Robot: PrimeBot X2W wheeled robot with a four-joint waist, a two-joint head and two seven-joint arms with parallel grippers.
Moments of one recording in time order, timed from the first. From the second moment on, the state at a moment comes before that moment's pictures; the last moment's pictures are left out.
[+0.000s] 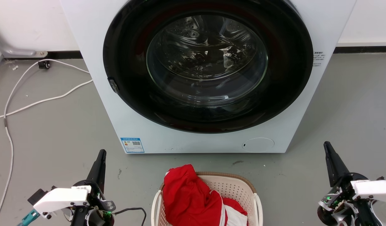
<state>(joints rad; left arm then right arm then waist) -0.10 0.06 0.10 0.25 -1.62 -0.13 0.10 -0.10 -0.06 -0.10 0.24 1.63 0.13 0.10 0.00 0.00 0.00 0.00</state>
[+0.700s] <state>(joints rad) -0.04 0.05 0.08 0.24 -1.57 -0.13 0.05 -0.04 -0.05 -0.07 0.25 1.59 0.13 0.05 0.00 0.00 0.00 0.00</state>
